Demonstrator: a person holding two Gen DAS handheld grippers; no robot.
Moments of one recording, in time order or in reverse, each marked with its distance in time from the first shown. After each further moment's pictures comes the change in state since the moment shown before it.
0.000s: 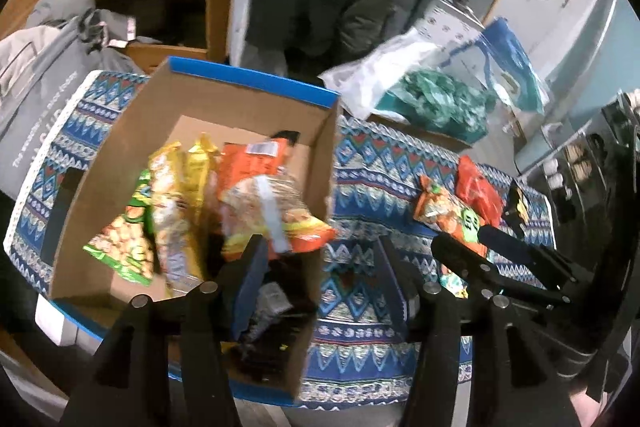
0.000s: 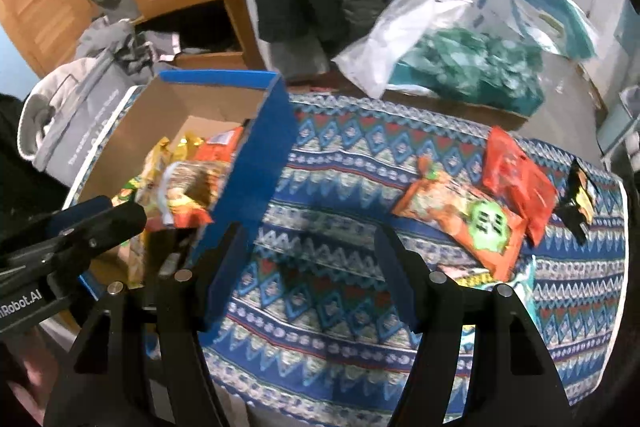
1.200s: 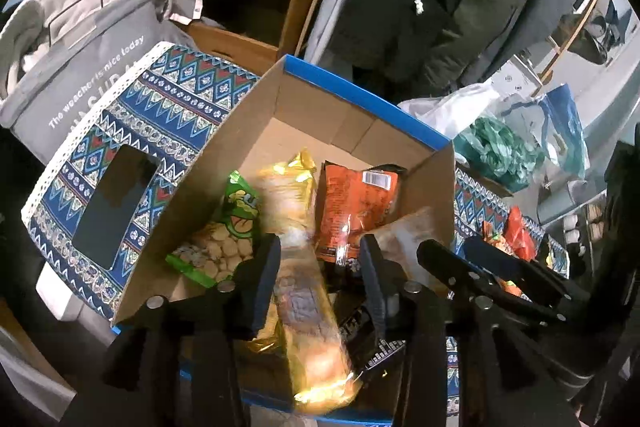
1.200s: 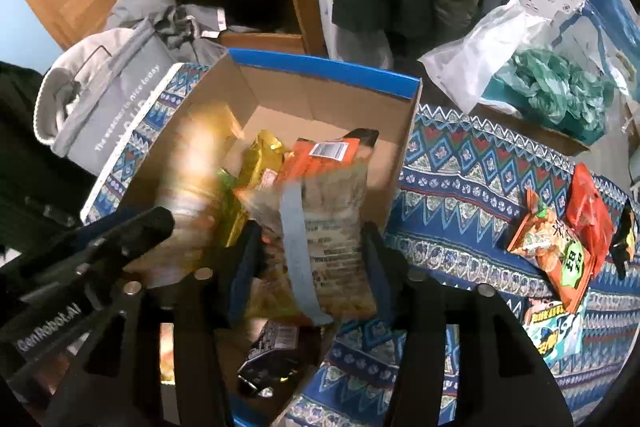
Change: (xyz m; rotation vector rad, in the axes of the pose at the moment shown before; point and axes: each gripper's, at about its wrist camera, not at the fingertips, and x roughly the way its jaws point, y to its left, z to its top) left arm -0.006 0.115 0.011 -0.205 -0.045 0.059; right arm 0.053 0.109 0.031 -0.092 0.056 0.086
